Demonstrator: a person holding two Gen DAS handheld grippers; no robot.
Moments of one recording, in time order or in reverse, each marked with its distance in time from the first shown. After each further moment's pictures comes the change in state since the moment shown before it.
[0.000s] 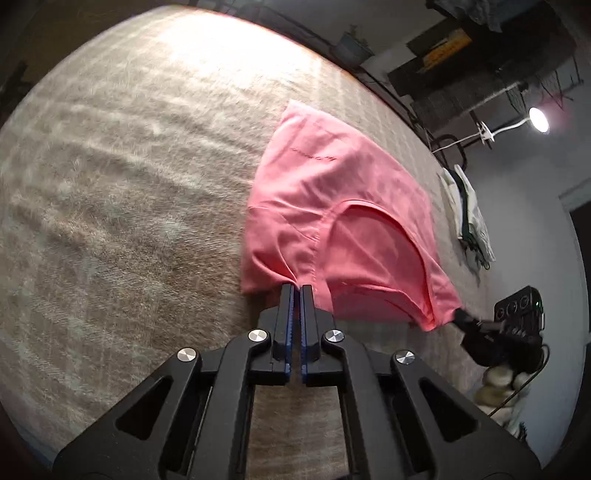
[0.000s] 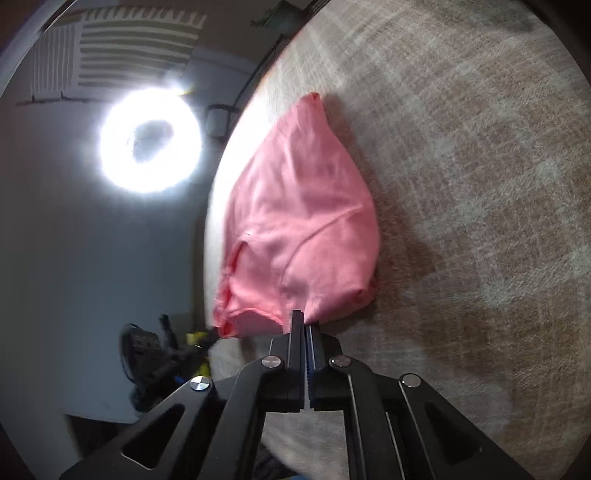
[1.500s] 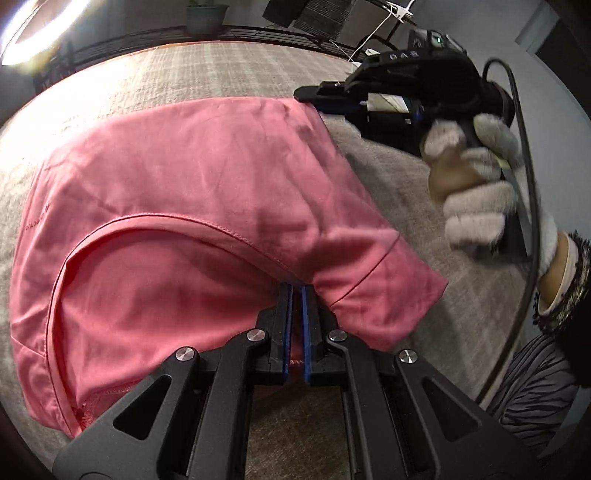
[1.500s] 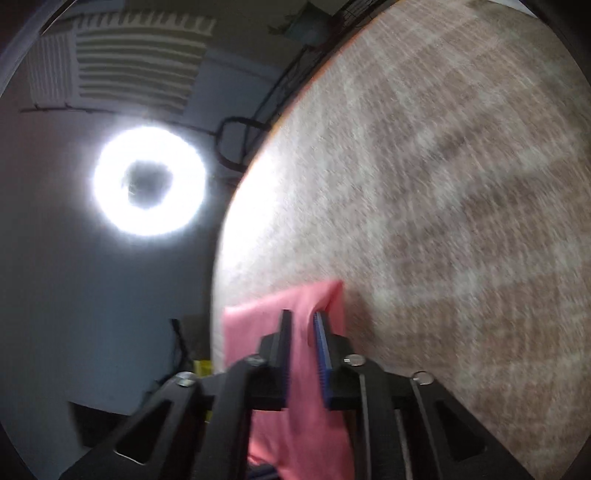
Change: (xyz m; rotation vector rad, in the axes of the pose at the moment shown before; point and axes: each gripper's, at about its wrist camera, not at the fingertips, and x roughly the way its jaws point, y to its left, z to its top) left arm 0.126 -0.171 -0.017 0.496 0.119 0.042; right arm 0.063 0.000 0.187 -0.097 0.016 0.053
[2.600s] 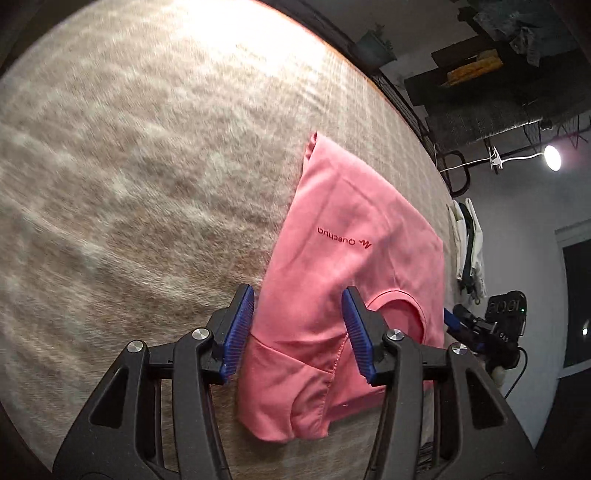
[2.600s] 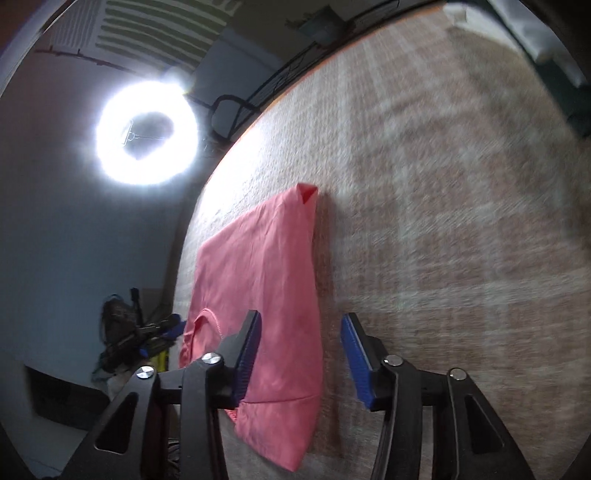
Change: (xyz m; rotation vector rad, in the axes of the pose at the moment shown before) left arm -0.064 0.218 -0.026 -0.638 -0.070 -0.143; right arm -0.040 0.010 -0.067 -0.126 0.047 -0.169
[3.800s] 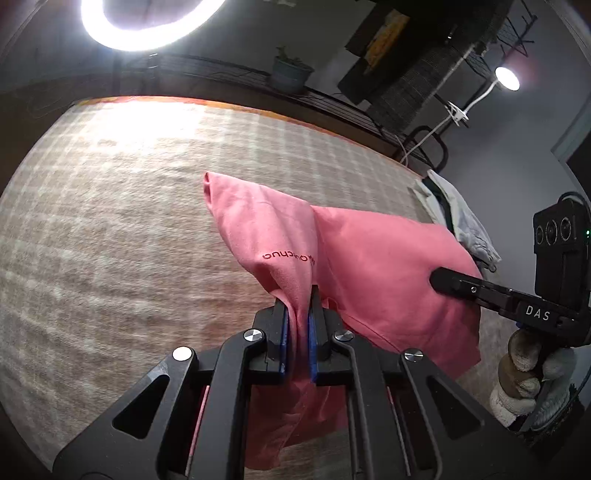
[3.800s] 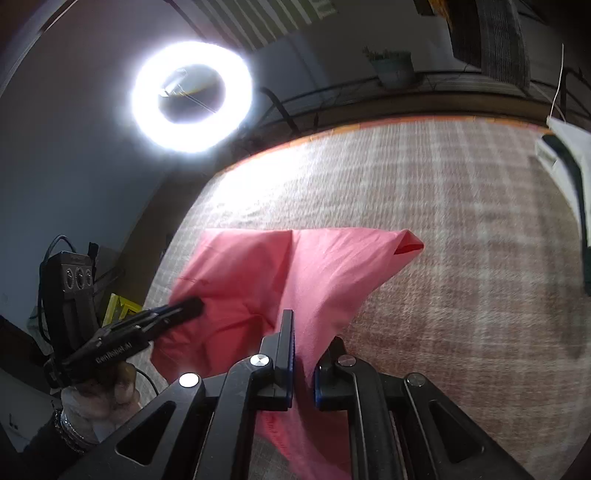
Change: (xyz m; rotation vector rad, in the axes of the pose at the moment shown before) left arm 0.004 -0.145 -0.028 0.383 -0.174 0.107; right arm -0.005 0.126 -0.004 -0.319 -0.066 -0.223
